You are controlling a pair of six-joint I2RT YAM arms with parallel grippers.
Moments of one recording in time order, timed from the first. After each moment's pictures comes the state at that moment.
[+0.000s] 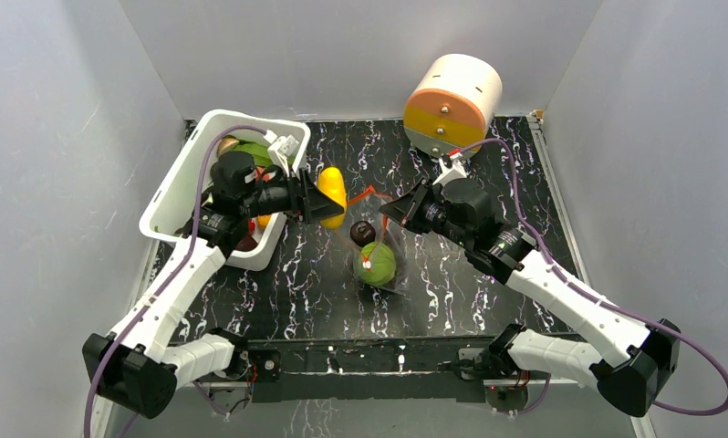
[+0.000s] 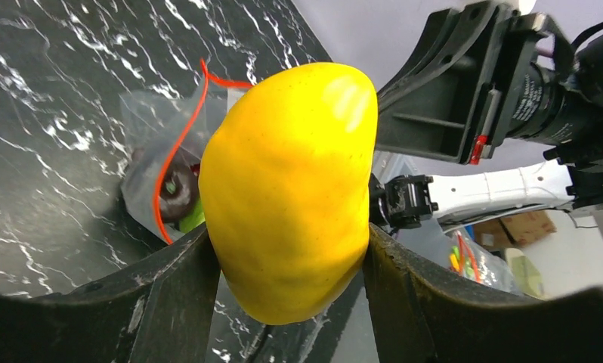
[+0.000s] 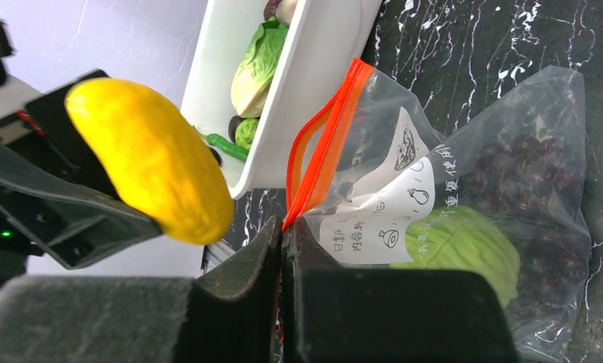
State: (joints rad) left arm -0.37 1.11 1.06 -0.32 0.75 -0.45; right arm 0.72 1.03 0.97 -0.24 0.00 0.95
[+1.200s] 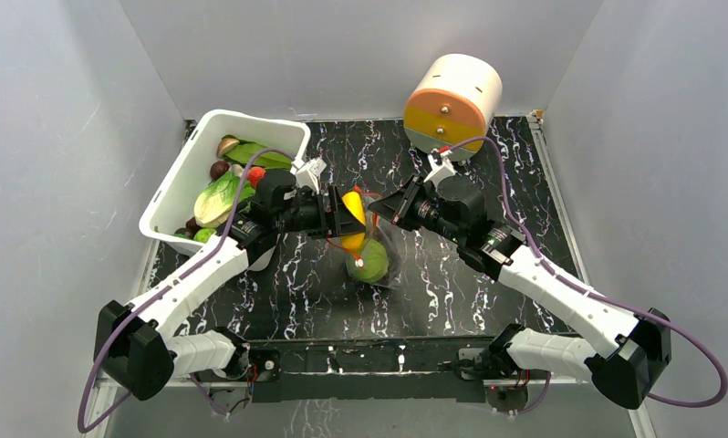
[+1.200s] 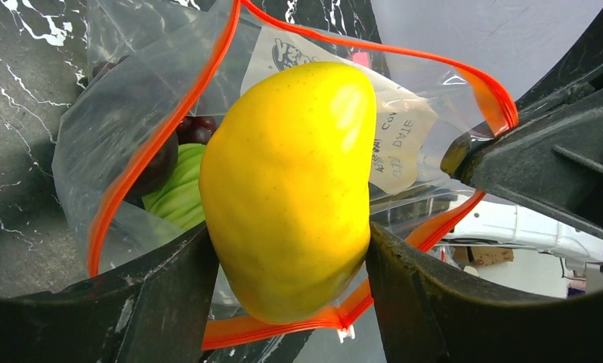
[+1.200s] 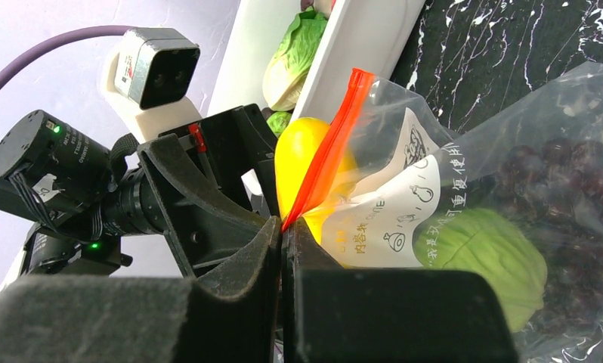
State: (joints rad) left arm -0.57 1.20 0.92 -0.26 0.51 -0.69; right arm 0.72 1.08 0.95 -0.11 -0.08 0.97
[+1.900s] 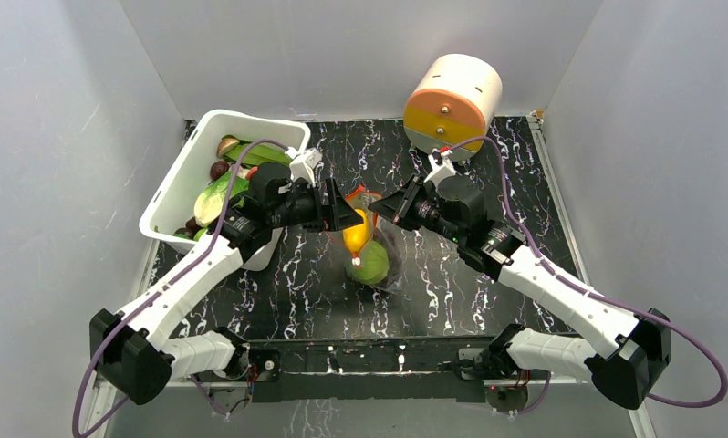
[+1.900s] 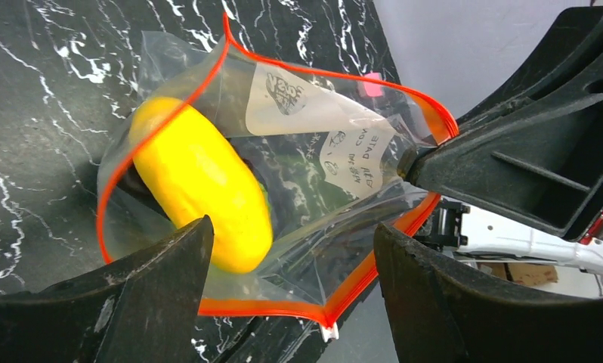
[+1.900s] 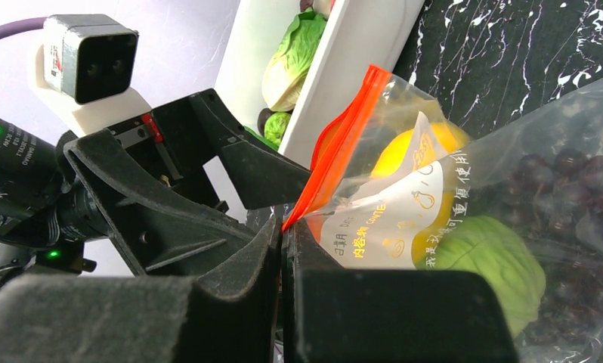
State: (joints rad) left arm -0.57 1.17 1.00 -0.34 0.44 -0.63; right arm 0.72 1.08 0.95 -0.11 -0.08 0.97
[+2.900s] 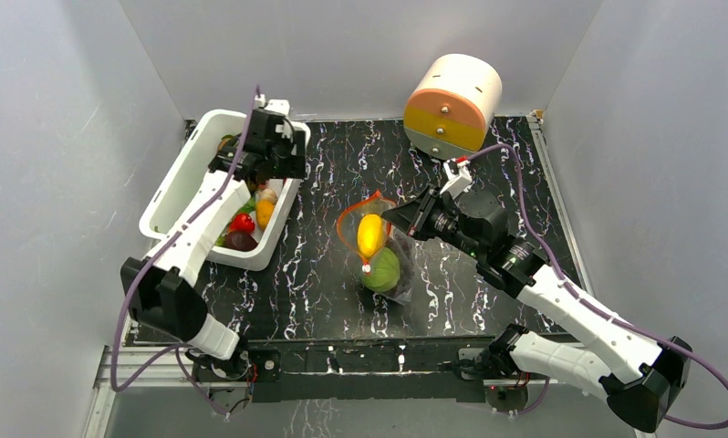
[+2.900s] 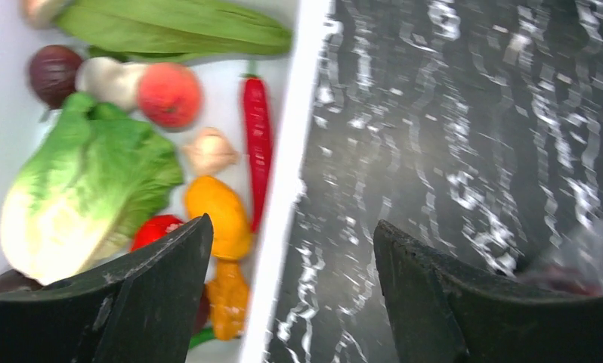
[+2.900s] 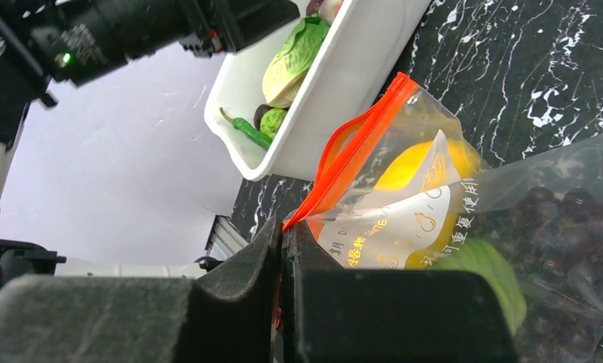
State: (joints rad) left arm -0.42 1.49 1.48 -0.74 -0.25 -0.19; right arm 0.72 0.92 0.87 -0.13 -0.07 0.88
